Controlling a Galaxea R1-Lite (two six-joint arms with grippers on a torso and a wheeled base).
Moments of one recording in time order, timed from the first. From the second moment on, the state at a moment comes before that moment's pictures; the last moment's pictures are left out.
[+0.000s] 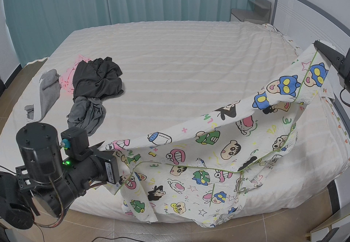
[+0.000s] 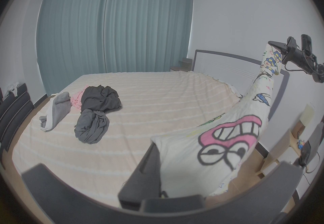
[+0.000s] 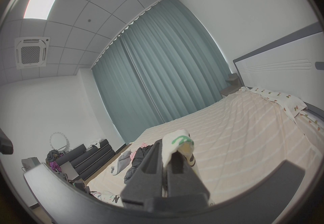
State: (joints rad) left arm -0.72 1.43 -0.43 -0.75 0.42 -0.13; right arm 0.29 1.18 -0.76 -0.66 0.11 0.40
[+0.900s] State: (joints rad) left arm -0.59 1.94 -0.76 -0.76 0.43 -0.26; right arm 0.20 1.67 -0.80 -1.01 0.10 0.41
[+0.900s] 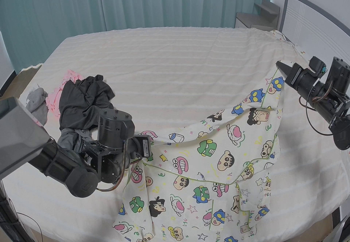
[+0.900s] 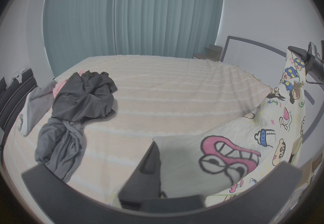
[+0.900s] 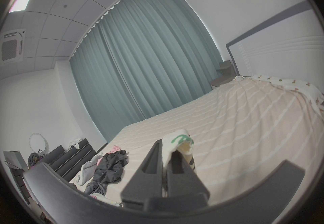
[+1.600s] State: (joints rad) left arm -0.52 2.24 -0.96 -0.83 0.43 -0.44; right arm 0.18 2.05 -0.95 -1.12 0.01 0.70
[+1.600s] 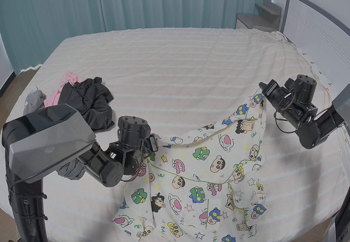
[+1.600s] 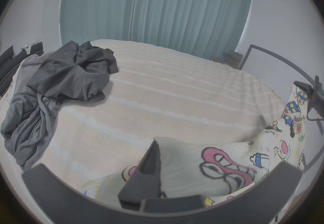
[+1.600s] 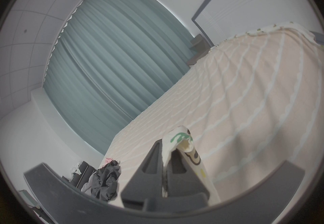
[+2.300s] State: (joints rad) left arm -0.38 2.40 -1.14 -0.83 0.43 -0.47; right arm 0.12 2.29 -1.14 -1.10 0.04 0.73
